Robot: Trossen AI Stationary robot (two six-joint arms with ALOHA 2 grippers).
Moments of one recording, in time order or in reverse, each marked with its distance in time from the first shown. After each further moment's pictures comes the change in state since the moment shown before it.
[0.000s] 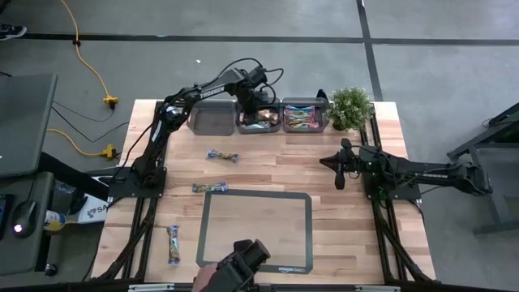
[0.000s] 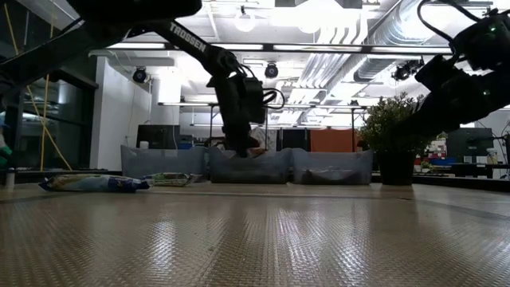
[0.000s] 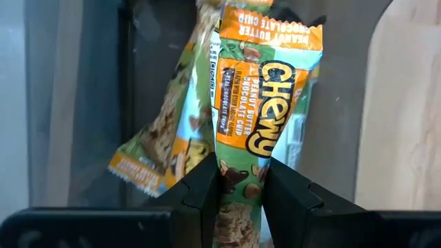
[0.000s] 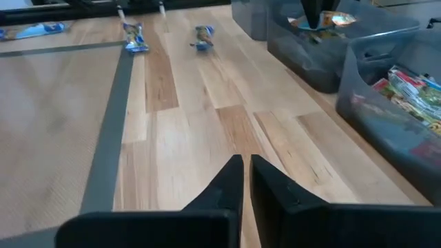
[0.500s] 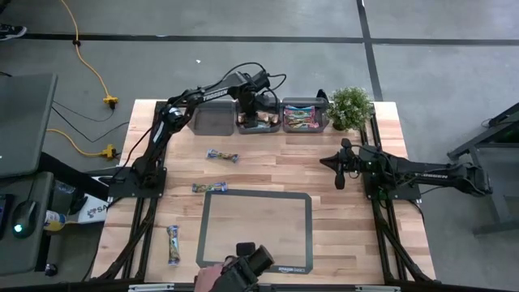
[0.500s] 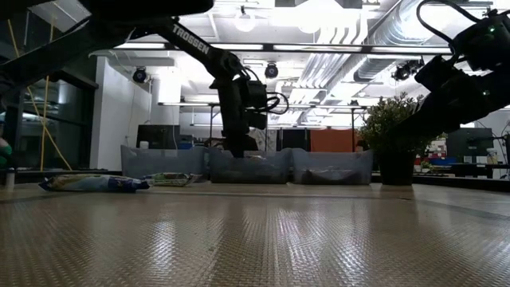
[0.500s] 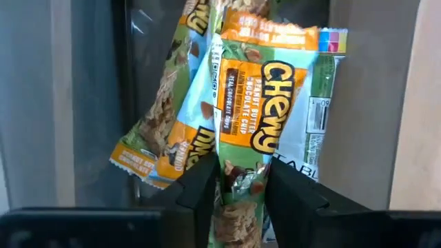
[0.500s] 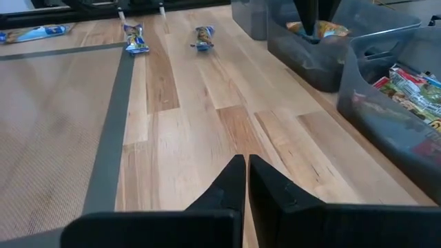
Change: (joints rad) left arm -0.033 0.021 0.001 -0.009 -0.109 0.035; right arm -0.009 0.000 0.000 -0.004 -0.007 0.011
